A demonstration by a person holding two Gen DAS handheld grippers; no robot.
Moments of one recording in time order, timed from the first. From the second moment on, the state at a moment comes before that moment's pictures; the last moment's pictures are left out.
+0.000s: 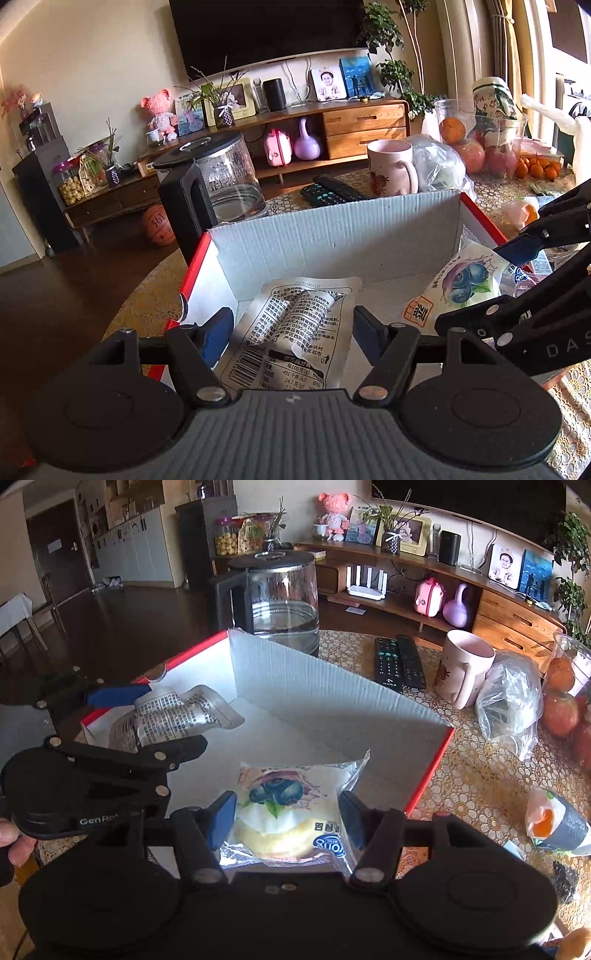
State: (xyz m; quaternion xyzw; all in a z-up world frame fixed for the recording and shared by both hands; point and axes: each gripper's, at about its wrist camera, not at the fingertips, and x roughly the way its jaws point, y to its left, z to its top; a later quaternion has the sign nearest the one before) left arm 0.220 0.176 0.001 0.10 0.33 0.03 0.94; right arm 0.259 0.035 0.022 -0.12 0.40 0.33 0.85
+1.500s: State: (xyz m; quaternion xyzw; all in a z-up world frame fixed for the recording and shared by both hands) left arm 0.289 0.196 -0.040 0.14 0.48 0.04 0.87; right arm 0.292 0.084 -0.020 -0.25 0.44 0.34 0.79
